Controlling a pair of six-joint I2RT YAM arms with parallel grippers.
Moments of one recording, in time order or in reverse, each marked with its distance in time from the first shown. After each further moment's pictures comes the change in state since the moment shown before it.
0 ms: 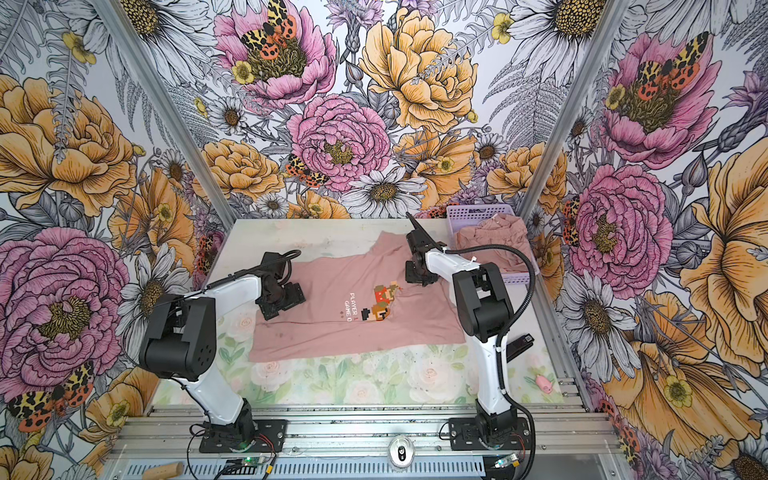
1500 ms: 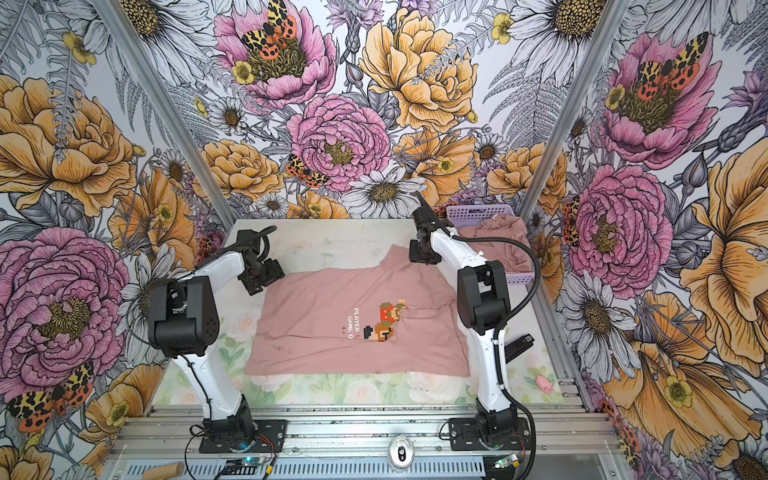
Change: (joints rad) left arm 0.190 0.198 0.330 -0.072 0.037 0.105; right arm -0.074 0.149 0.437 -0.245 -0.020 0.000
